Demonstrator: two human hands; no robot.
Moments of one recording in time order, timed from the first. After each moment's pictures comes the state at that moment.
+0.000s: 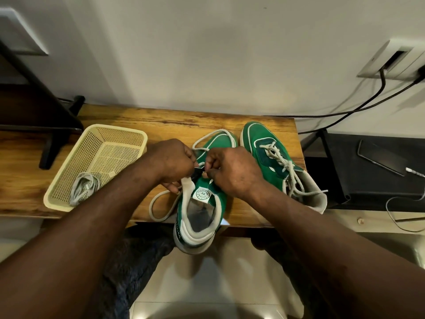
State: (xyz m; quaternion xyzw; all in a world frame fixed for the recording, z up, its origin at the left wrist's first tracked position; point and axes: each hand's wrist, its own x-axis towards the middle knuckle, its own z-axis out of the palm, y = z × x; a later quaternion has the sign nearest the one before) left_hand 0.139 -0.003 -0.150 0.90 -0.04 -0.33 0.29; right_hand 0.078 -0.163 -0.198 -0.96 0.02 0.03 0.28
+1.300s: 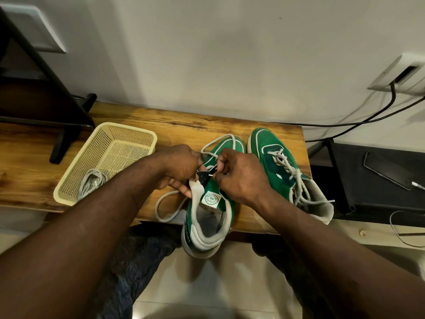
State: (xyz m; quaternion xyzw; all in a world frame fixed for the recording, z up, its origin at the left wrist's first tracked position) left_hand 0.142 0.003 -0.155 0.81 0.01 -0.44 0.39; right_hand 0.073 -0.158 -0.192 -0.95 0.04 0.00 0.31
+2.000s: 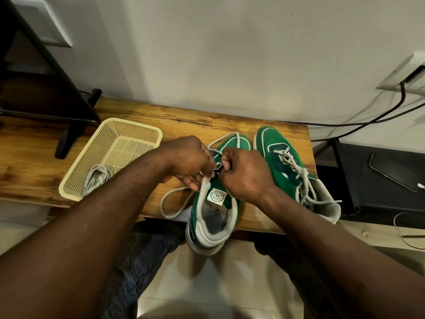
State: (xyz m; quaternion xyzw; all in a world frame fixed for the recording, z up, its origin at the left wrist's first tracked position) left_hand 0.147 0.005 -0.147 0.82 -0.05 -0.42 0.38; right_hand 0.075 -0.153 -0.188 -0.95 0.05 0.03 0.30
